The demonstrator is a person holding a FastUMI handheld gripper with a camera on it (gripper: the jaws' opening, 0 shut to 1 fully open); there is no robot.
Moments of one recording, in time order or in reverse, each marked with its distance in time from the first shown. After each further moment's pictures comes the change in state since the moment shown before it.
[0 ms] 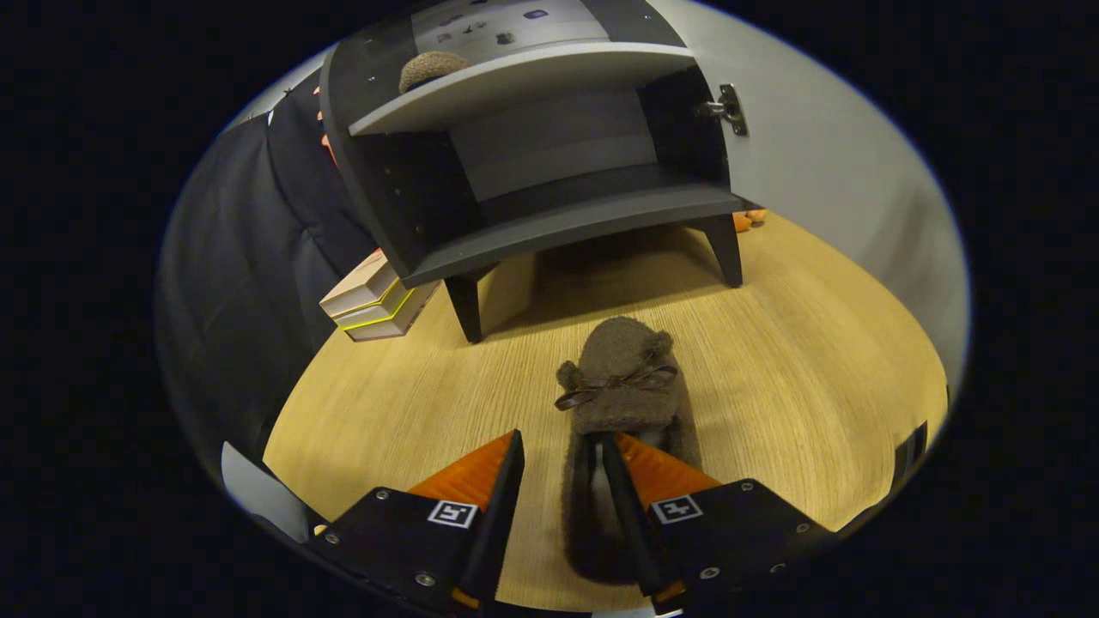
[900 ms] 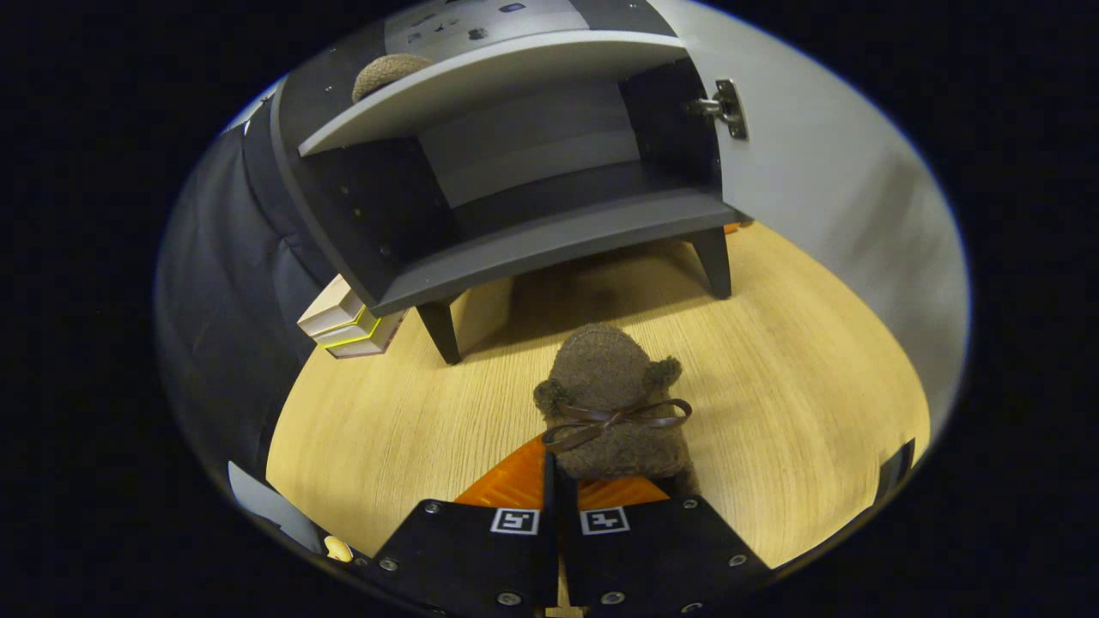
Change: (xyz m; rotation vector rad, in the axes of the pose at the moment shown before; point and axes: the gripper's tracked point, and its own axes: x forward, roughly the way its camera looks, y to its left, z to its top) arm -0.009 -0.010 0.043 0.016 0.012 -0.051
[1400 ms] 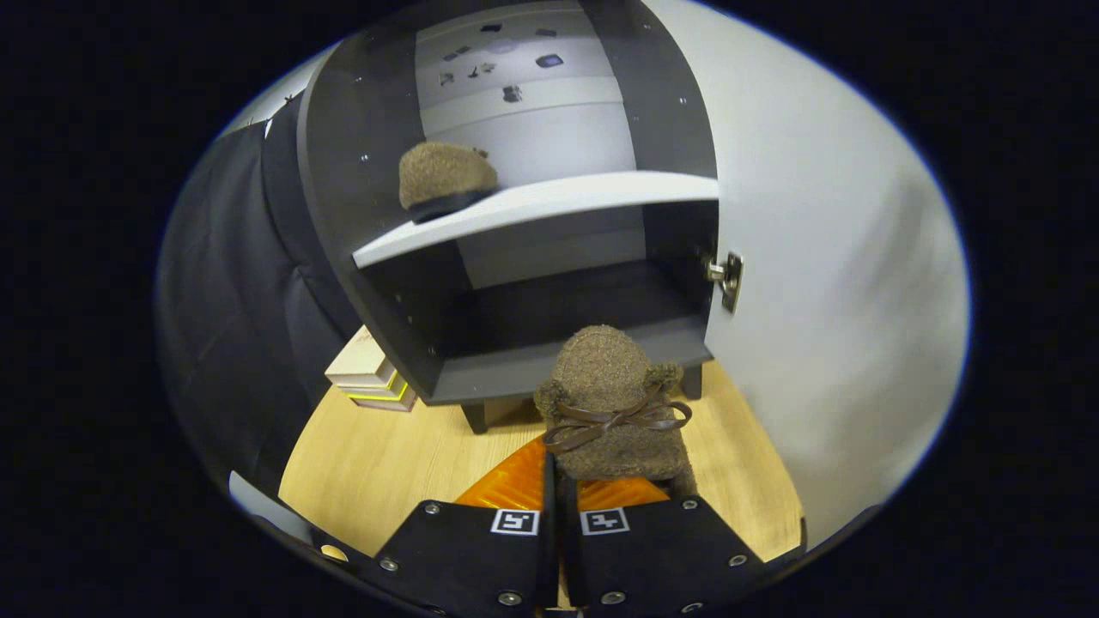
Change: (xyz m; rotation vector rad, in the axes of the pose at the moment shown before) arm -0.077 0.025 0.125 -0.071 -0.175 -0.056
